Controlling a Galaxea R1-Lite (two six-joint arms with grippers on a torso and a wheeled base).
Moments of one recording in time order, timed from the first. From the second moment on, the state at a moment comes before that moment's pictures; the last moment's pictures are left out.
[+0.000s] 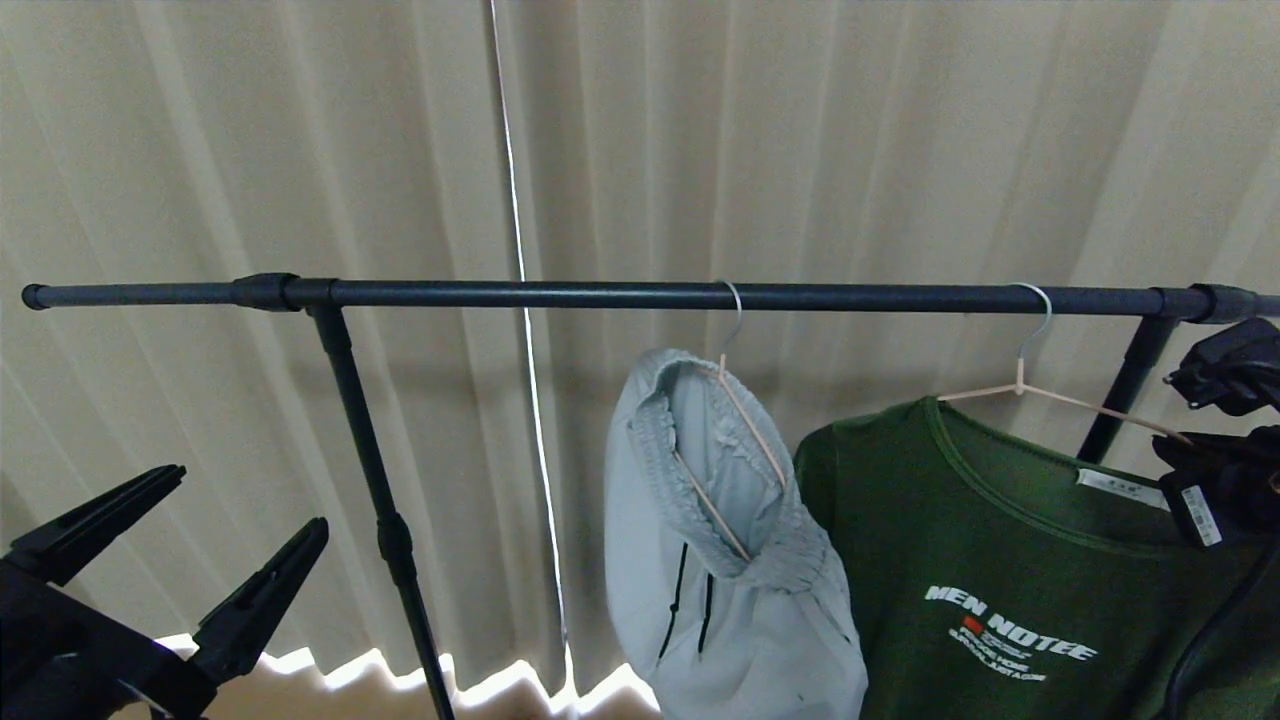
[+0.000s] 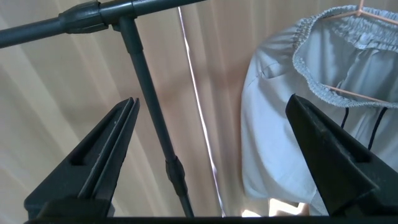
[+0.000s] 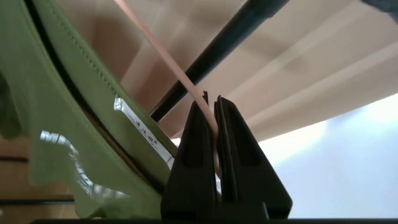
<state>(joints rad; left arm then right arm) -0.42 1.07 0.00 -1.15 0.15 0.21 0.04 1.28 -0.59 -0.27 -0.29 -0.42</state>
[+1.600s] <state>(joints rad) -0.37 1.03 0.00 -1.10 0.15 0.14 0.31 1.00 -0.34 -0.59 -0.03 0.08</state>
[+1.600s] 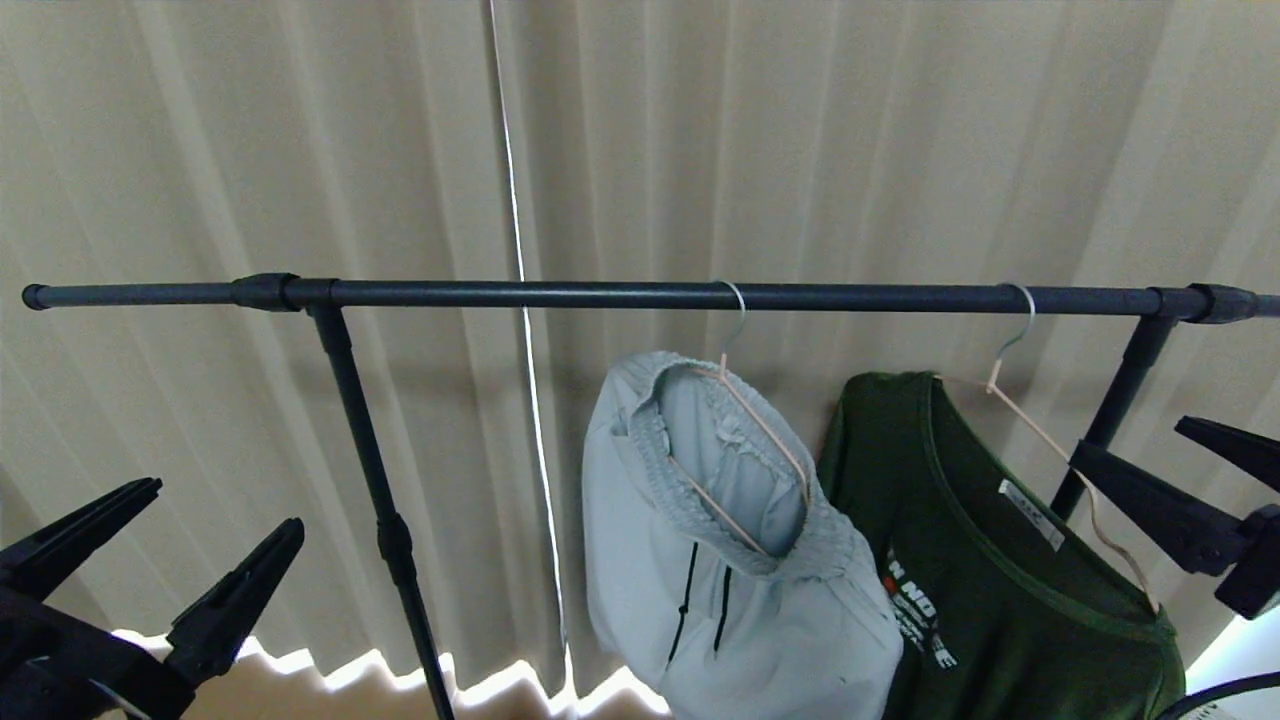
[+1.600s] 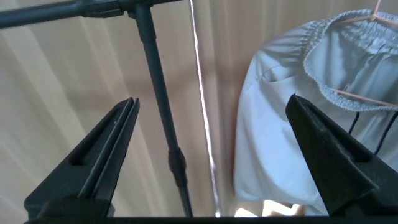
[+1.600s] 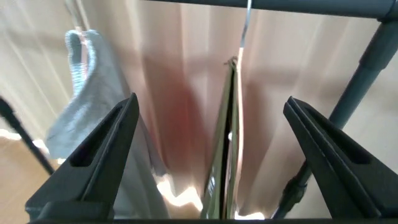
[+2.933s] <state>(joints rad) -0.16 0.22 -0.02 0.05 0.18 -0.02 0.16 0.34 -0.20 -0.03 0.07 0.05</state>
